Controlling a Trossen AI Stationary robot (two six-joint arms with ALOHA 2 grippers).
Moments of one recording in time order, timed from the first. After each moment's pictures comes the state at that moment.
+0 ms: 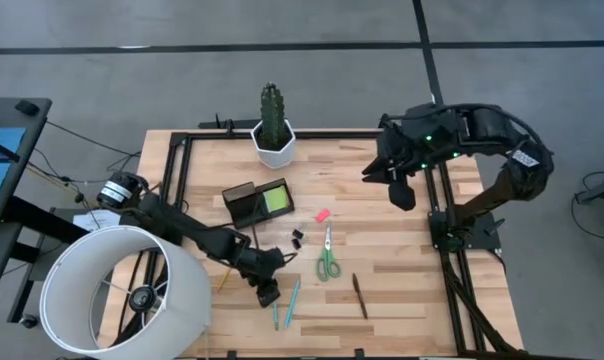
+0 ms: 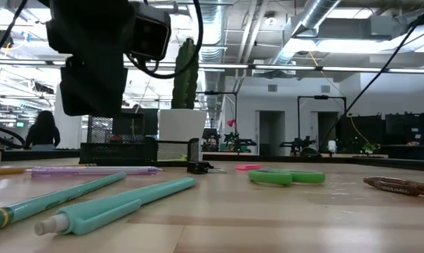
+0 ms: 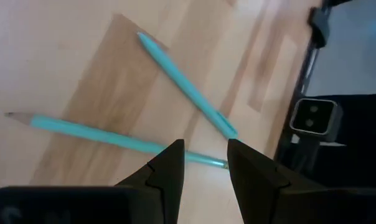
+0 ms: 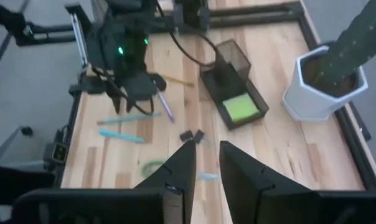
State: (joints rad) left arm -0.38 1.66 0.95 -0.15 0.18 -0.98; right arm -0.01 1.44 2.05 -1.37 -0.07 0.02
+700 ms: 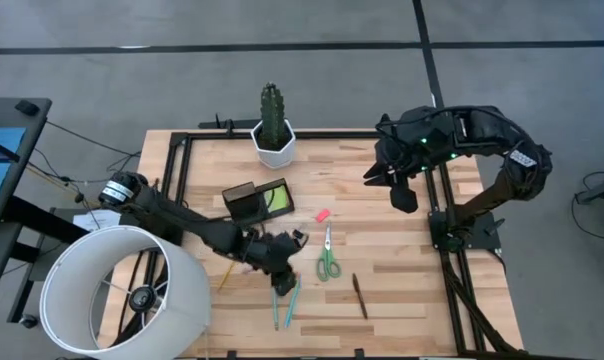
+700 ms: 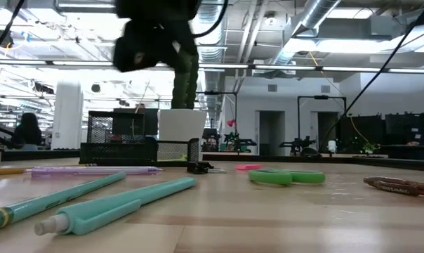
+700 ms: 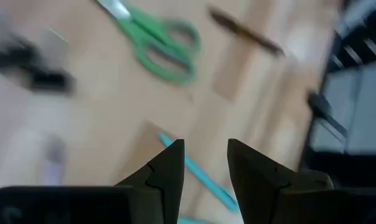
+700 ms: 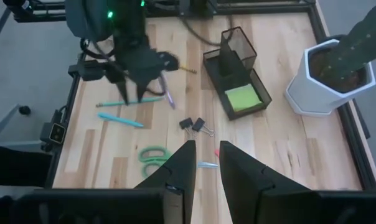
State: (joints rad) left arm -0.33 1.67 1.21 -0.41 -0.09 -0.90; right arm -0.01 1.45 2.05 -1.41 -0.08 -0.04
